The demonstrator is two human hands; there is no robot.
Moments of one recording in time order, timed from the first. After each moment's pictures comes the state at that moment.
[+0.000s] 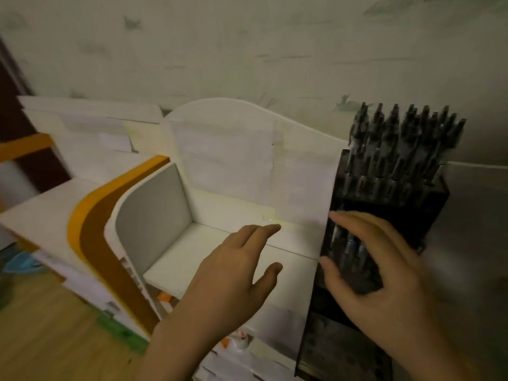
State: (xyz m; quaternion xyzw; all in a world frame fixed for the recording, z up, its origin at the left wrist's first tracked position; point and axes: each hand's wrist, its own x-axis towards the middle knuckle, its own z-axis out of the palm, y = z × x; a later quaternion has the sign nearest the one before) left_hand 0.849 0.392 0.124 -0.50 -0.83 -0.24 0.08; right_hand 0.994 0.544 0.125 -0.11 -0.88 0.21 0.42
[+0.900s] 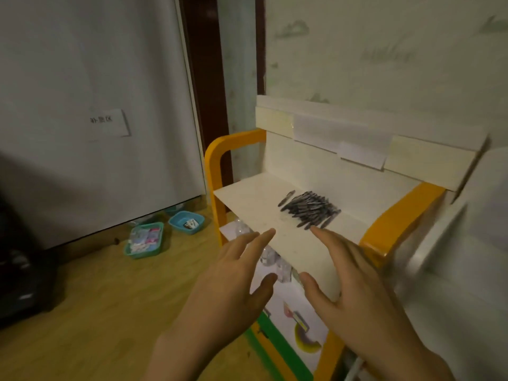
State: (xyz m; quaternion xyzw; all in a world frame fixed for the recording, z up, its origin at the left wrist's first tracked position) left_hand 0.586 -0.063 0.109 -0.28 -0.91 -0.26 0.15; right_hand 0.631 0.136 0.112 0.06 -0.94 0.27 0.20
